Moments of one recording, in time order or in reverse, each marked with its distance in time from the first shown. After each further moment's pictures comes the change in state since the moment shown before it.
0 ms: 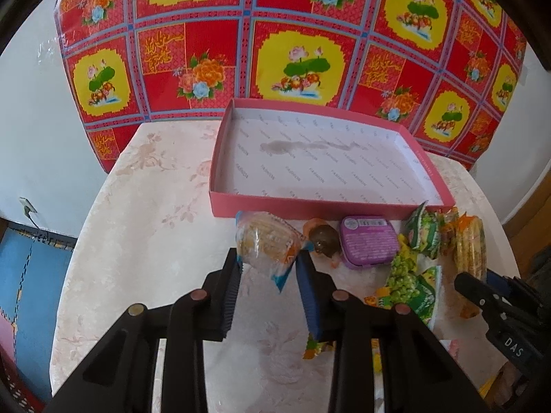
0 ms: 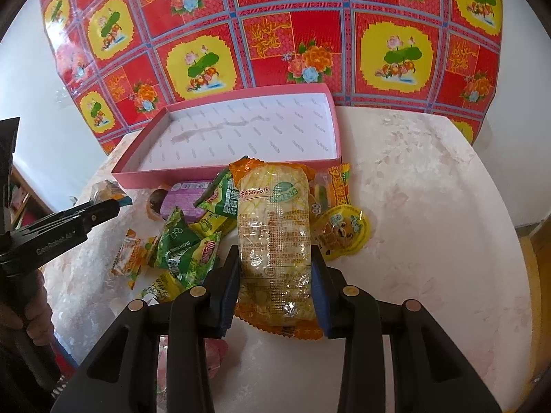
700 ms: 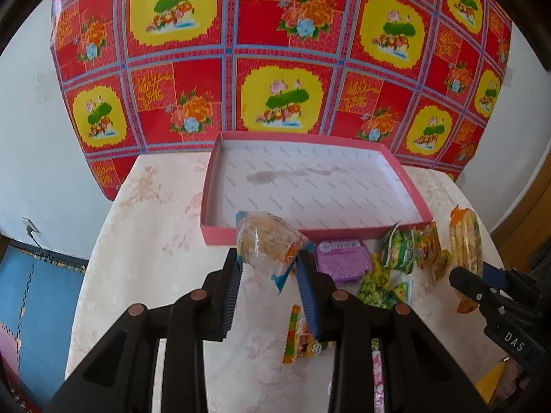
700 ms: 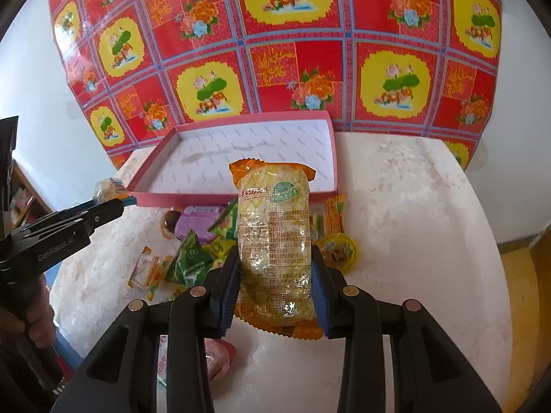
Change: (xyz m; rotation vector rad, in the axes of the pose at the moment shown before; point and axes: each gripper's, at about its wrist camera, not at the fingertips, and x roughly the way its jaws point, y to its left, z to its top) left arm -0.027 -0.016 0.016 0.039 -0.069 -0.005; right arm -0.024 0.000 0.015 -0.023 -0.054 0.018
